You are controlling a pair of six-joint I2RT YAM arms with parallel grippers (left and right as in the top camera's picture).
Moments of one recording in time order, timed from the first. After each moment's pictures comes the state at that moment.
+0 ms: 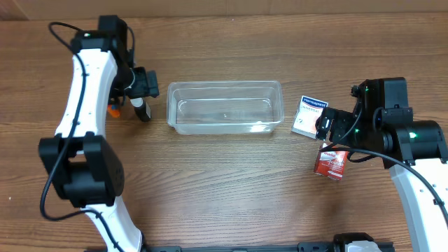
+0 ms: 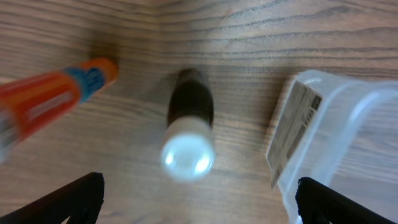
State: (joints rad) left arm 0.03 2.03 1.86 -1.31 0.00 -0.18; right arm 0.05 1.21 1.24 -1.17 -0.09 0.31
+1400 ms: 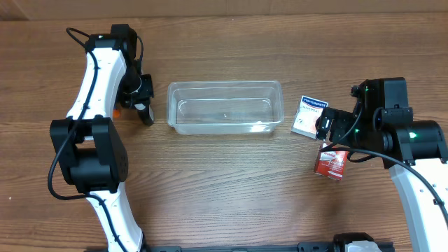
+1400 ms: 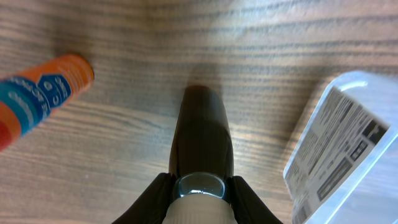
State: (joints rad) left arm 0.02 2.15 1.86 -1.32 -0.01 -0.18; right arm 0.05 1.21 1.24 -1.17 -0.09 0.30
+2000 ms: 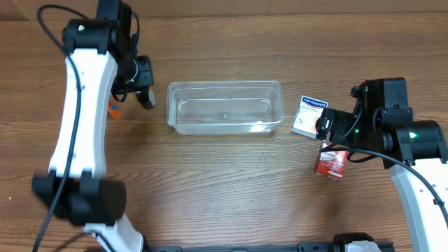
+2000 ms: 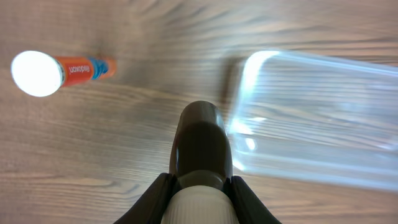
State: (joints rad) left arm -0.08 1.85 2.02 -1.49 0.00 -0.23; right arm 0.05 1.21 1.24 -1.17 -0.09 0.30
